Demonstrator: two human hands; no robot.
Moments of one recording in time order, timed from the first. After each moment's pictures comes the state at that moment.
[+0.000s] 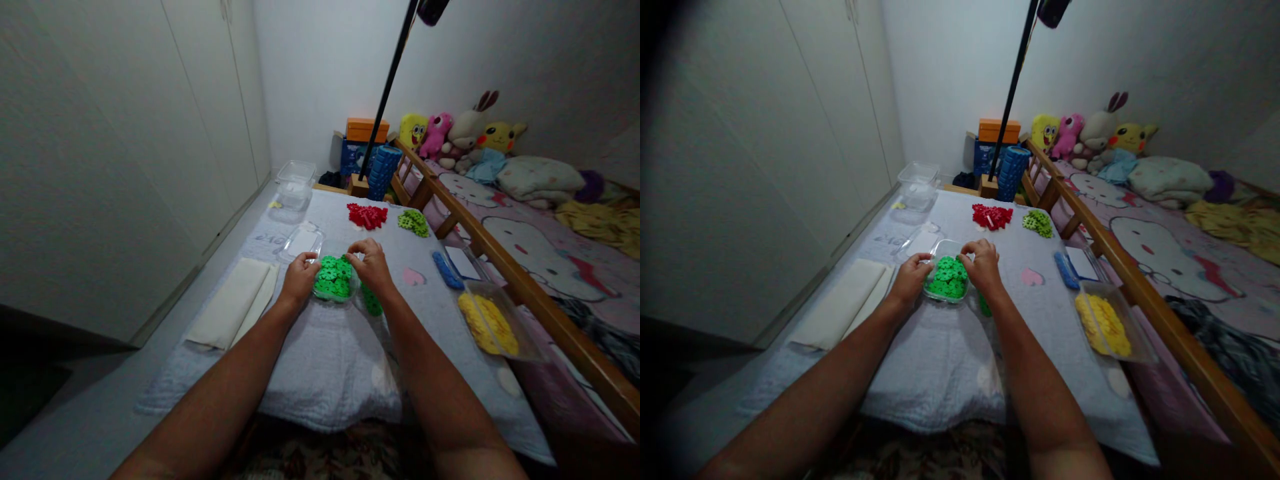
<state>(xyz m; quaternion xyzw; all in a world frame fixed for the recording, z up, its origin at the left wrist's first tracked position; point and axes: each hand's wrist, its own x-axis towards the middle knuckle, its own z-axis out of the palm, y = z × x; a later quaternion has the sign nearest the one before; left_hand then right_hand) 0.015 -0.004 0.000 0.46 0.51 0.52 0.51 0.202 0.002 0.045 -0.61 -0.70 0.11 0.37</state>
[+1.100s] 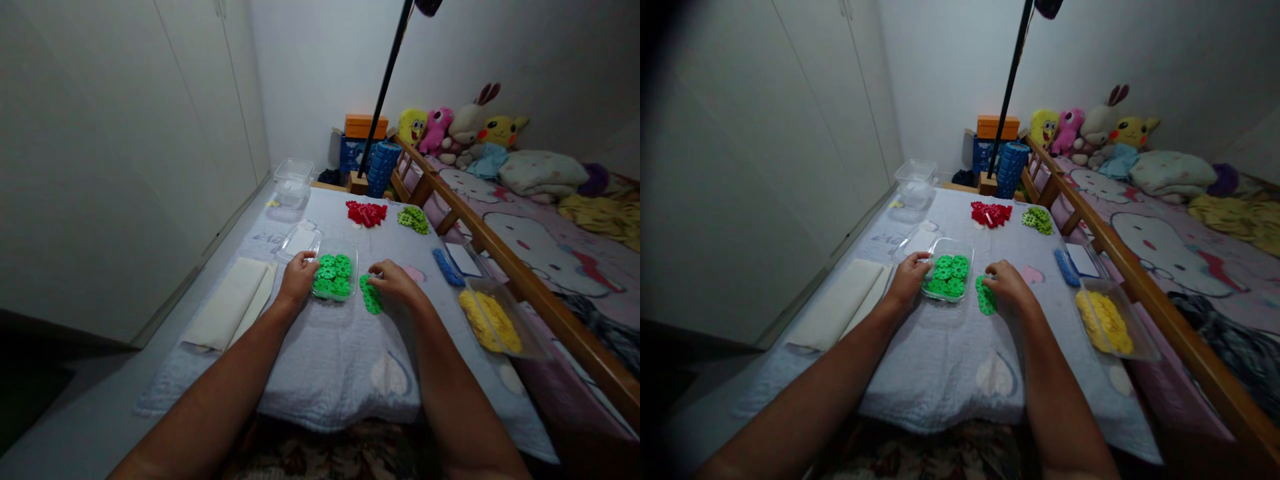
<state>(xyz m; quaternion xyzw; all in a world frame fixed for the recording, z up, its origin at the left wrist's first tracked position) 0.017 -0.005 0.000 0.46 0.51 0.52 0.51 0.281 -0.016 0.017 -0.63 -0.74 0.17 0.15</state>
